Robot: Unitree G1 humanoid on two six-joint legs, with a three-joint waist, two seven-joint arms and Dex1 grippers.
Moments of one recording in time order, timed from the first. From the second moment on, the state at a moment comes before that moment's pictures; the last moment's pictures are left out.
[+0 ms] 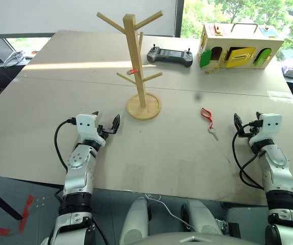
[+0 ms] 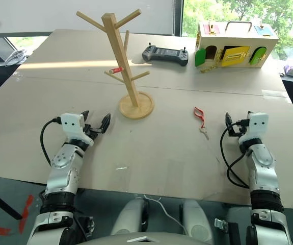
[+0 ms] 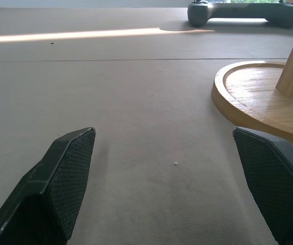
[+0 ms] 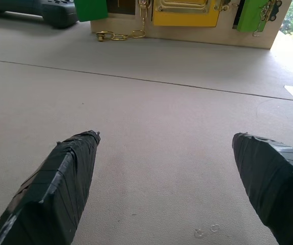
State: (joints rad) left arm -0.23 0.32 0.23 0.25 -0.24 -0.07 -0.37; right arm -0.24 -0.34 -0.25 0.31 0.24 -0.09 0.30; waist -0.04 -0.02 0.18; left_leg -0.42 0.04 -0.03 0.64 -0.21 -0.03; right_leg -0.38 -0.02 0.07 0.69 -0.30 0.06
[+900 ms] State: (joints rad) left arm -0.11 0.31 0.13 0.07 -0.33 -0.03 -0.60; right arm -0.24 -0.37 -0.25 0.28 0.26 -0.03 0.37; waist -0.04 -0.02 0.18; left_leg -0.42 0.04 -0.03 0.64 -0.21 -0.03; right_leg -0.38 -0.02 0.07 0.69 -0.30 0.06
